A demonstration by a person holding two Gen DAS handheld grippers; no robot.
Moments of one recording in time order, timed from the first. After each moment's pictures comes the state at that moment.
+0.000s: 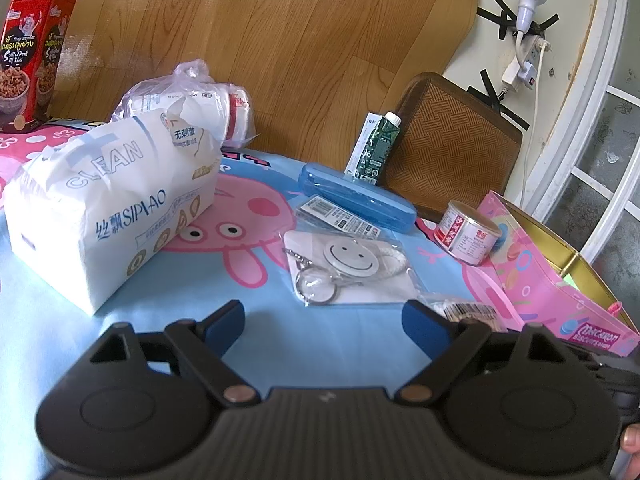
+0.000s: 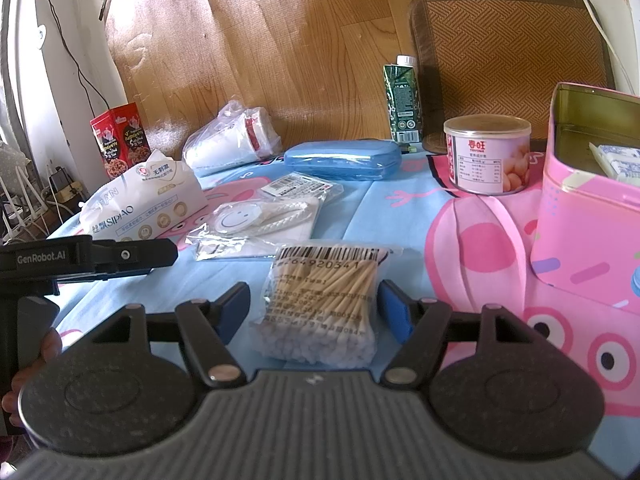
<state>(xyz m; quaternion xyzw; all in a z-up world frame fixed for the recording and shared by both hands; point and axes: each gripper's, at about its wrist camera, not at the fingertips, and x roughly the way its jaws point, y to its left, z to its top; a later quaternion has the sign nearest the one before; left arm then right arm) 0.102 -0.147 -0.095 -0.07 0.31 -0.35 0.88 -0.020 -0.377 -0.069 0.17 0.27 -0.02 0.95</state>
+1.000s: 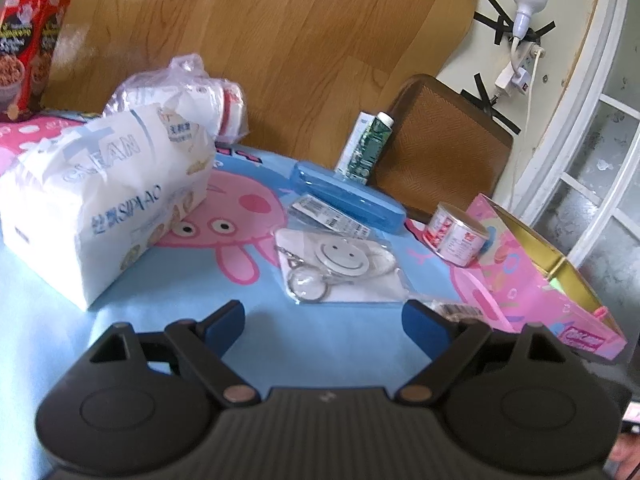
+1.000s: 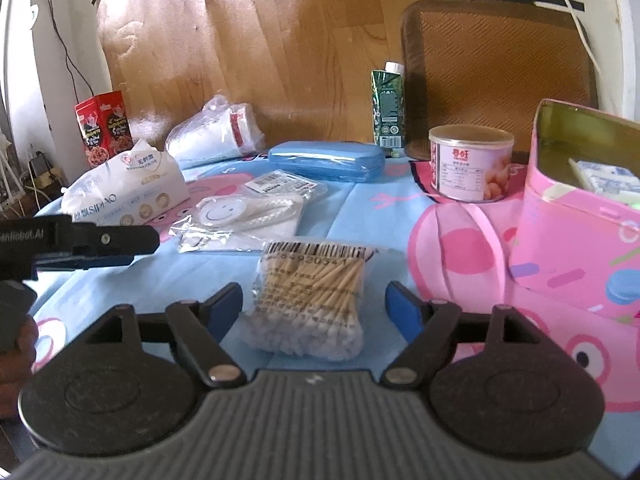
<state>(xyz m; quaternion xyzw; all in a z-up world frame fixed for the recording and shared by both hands) 0.104 -0.143 -0.093 -0.09 0.33 -0.38 0.86 -0.024 -0.369 -0.066 0.13 0.28 -0.06 0.95</state>
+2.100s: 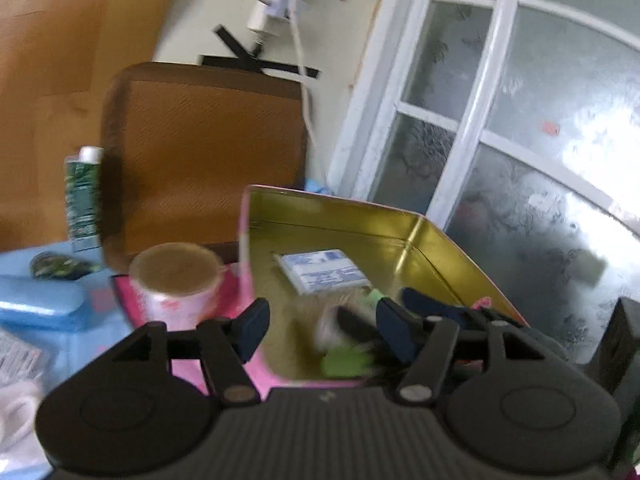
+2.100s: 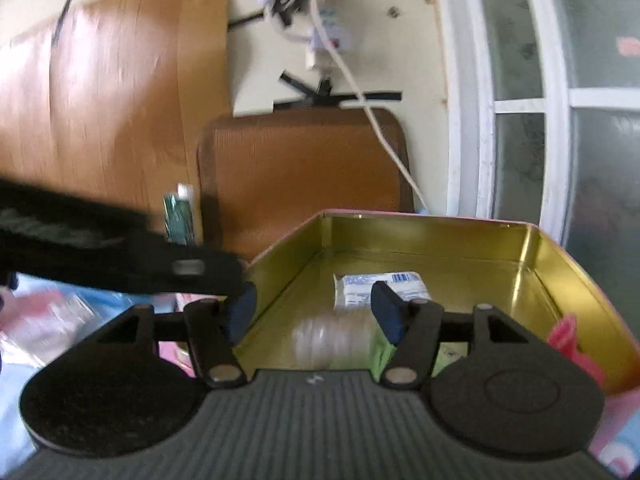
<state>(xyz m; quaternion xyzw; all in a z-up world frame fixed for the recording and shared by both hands) 0.039 -0.388 -0.019 0.03 0.27 -0.55 0.79 -0.083 -0.499 -0.030 0.10 0.14 -0.28 0.95</state>
